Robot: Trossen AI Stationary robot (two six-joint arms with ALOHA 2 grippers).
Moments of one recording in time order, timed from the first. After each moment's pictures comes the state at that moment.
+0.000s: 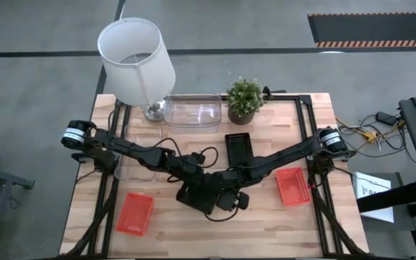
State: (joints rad) left arm -0.15 1.59 0.93 -0.06 0.09 0.18; right arm 0.24 1.95 1.43 -0.49 -0.19 -0.90
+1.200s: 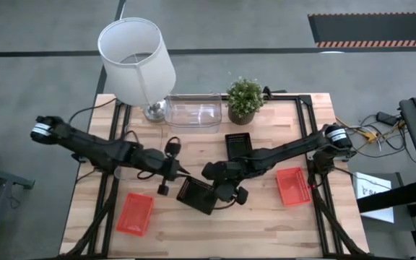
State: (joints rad) left arm -0.25 1.13 0.76 -0.15 -0.11 0.11; right arm 0.22 1.82 1.42 -0.49 -0.19 -0.79
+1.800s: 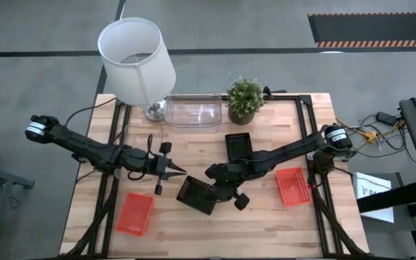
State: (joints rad) left arm -0.28 1.00 0.49 0.28 -0.17 0.12; right arm 0.23 1.82 1.35 -0.43 -0.26 -0.51
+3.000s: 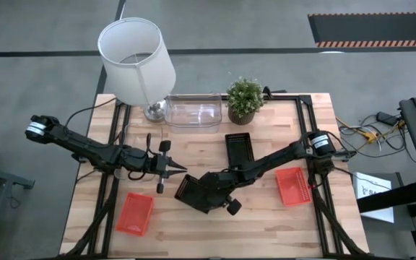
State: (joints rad) left arm -0.28 1.00 0.49 0.31 -0.22 0.12; right arm 0.24 2.01 1.32 -0.22 -0.27 -0.51
